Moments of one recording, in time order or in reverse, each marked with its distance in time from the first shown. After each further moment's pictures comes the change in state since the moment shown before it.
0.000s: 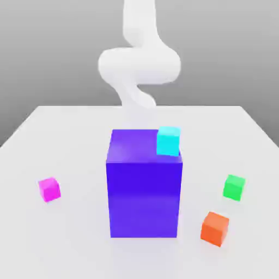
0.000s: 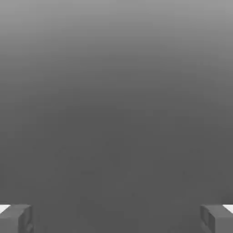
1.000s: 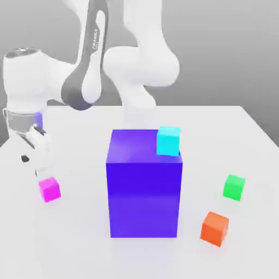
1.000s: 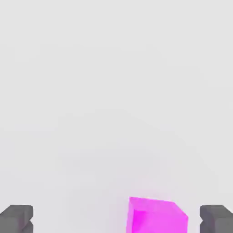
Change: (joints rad) arm -0.506 0.696 -0.327 -0.532 -0.043 0.520 0.086
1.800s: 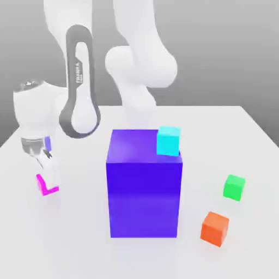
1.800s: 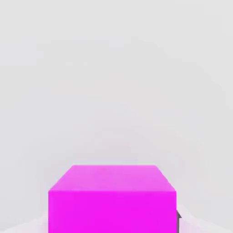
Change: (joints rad) arm -0.147 0.097 0.156 -0.009 0.134 0.077 -0.088
